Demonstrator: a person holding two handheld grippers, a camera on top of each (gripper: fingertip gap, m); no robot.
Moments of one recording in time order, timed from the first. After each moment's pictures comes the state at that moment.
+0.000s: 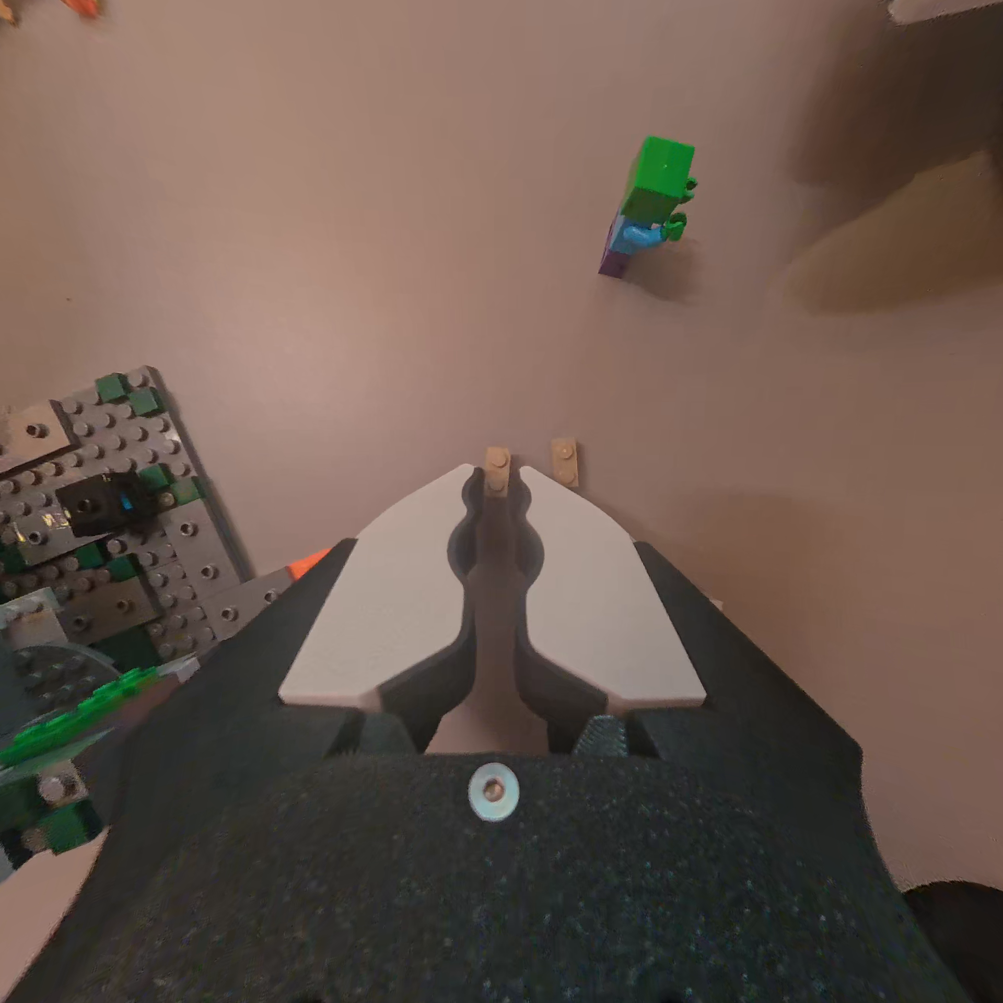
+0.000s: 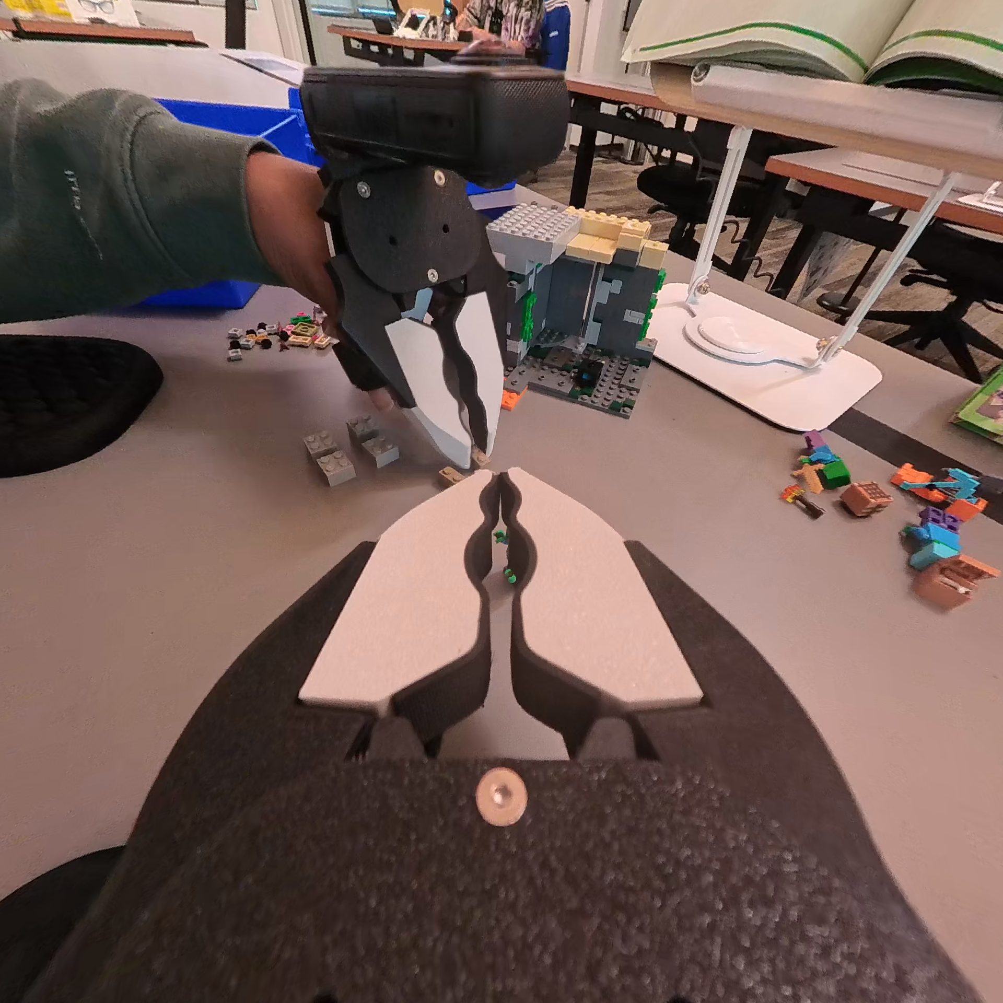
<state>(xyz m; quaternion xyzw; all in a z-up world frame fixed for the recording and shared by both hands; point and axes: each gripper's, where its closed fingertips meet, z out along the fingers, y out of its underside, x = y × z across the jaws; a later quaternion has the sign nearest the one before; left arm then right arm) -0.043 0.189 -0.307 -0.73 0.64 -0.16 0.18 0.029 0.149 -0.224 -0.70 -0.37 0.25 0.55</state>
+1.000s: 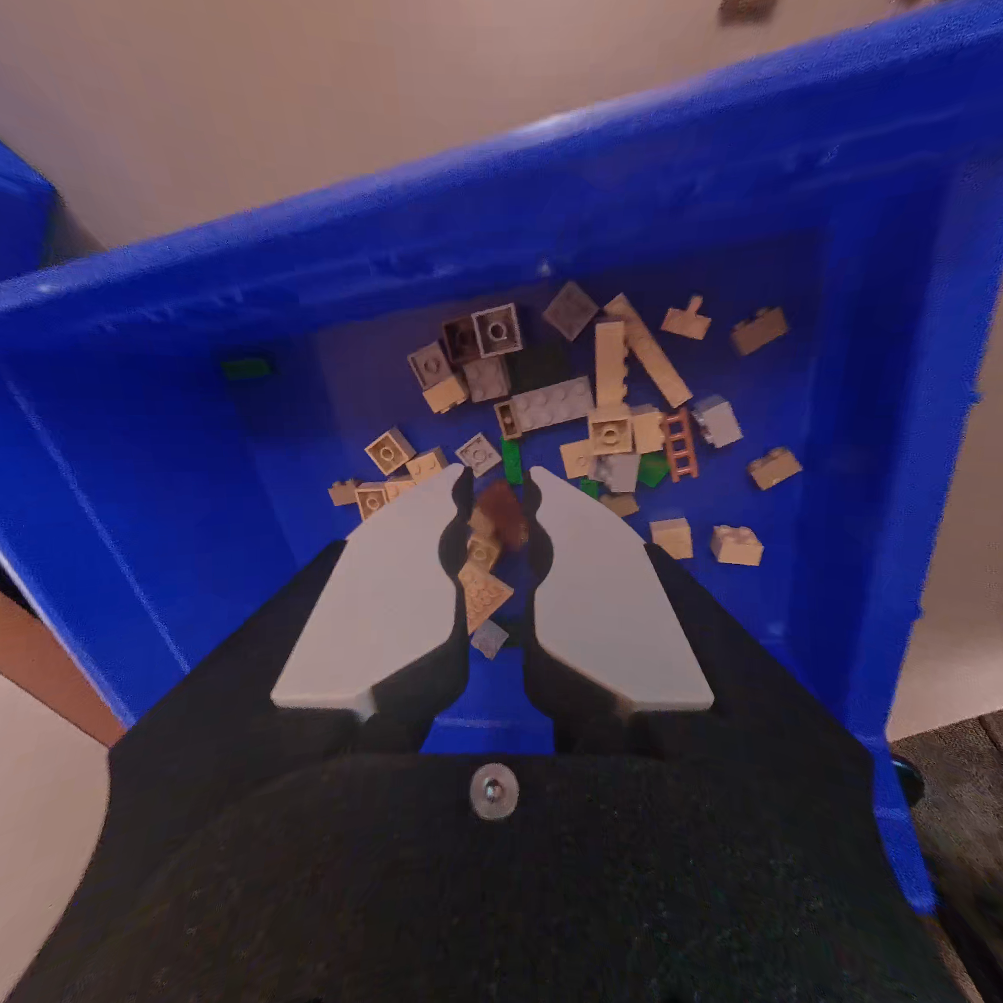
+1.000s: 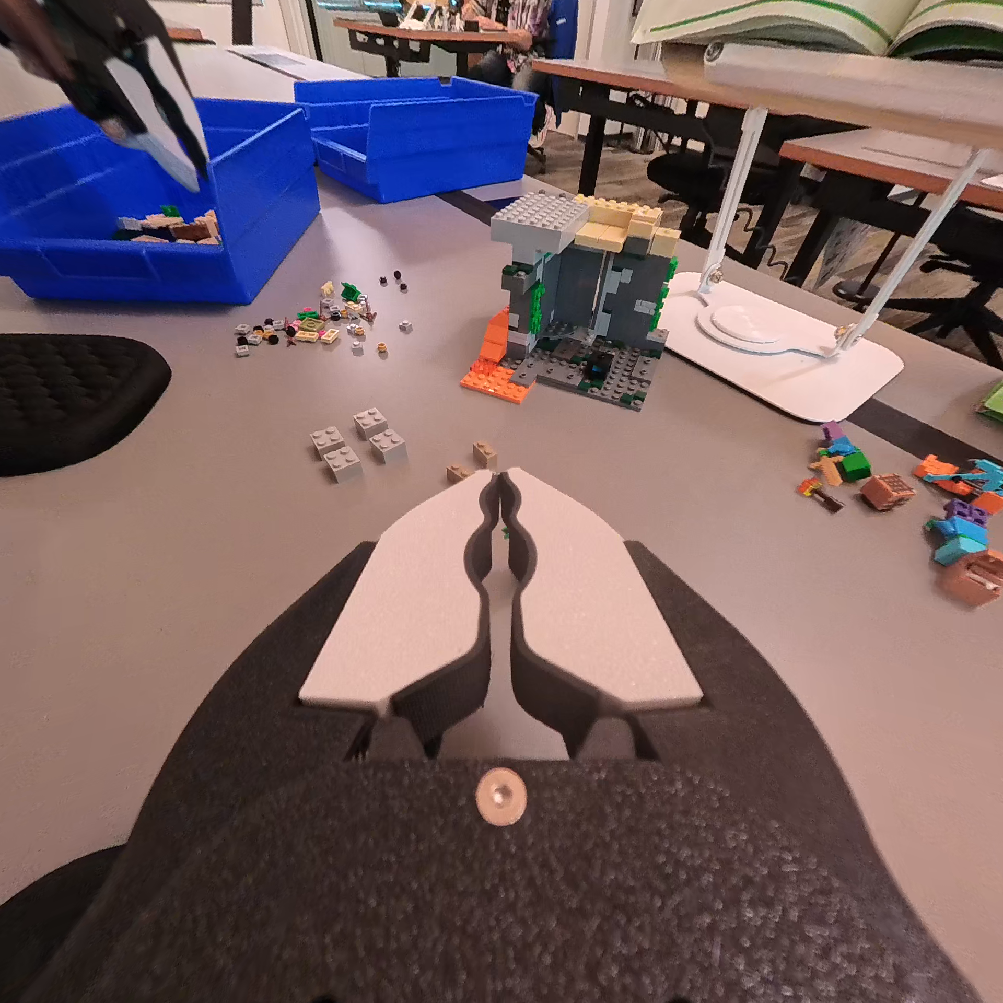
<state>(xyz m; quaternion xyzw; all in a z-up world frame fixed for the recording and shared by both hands) -0.453 0.146 -0.256 -0.92 0.38 0.06 0.10 0.026 0.147 -0.228 -0.71 -0.37 0.26 0.54</state>
